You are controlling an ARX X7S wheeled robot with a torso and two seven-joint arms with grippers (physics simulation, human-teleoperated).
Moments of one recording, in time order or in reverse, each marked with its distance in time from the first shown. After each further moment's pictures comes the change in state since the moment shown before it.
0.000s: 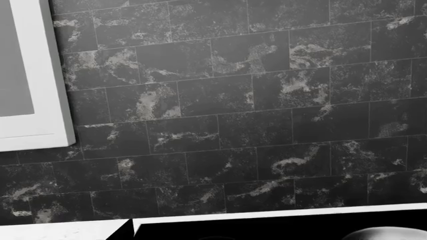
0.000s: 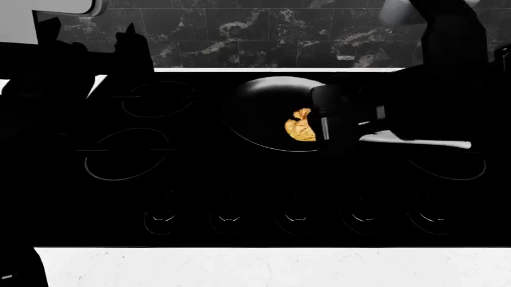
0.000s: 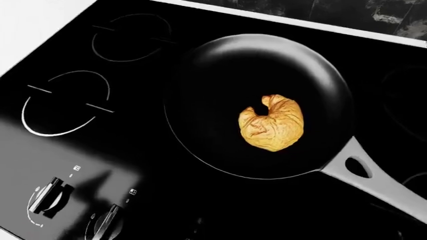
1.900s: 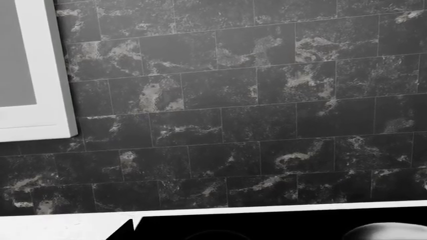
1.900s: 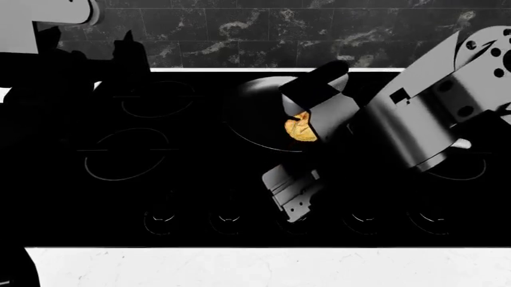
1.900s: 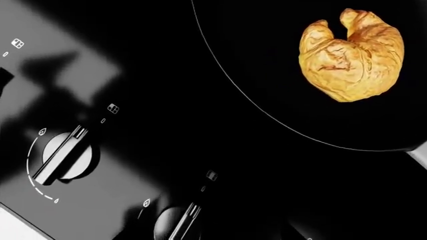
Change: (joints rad) left arm 0.041 -0.029 0.005 -0.016 -0.026 0.056 -0.014; right arm -0.027 -0.252 -0.292 0.220 -0.085 0.221 -0.076
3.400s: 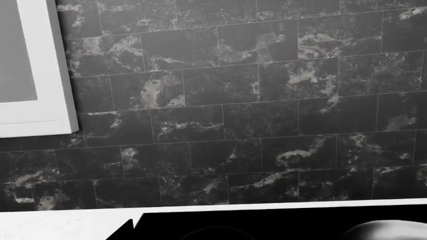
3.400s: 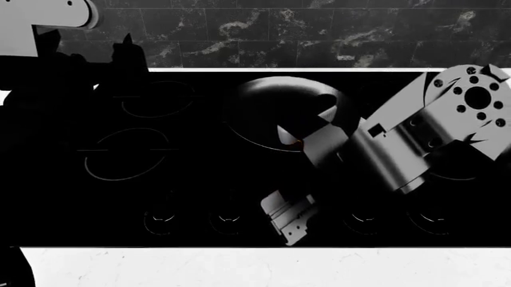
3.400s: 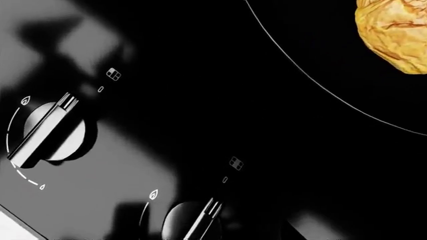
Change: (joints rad) left arm 0.011 -0.017 0.006 -0.009 -0.027 0.020 -0.018; right arm -0.090 0.004 -0.031 -0.022 -0.088 -0.006 -0.109
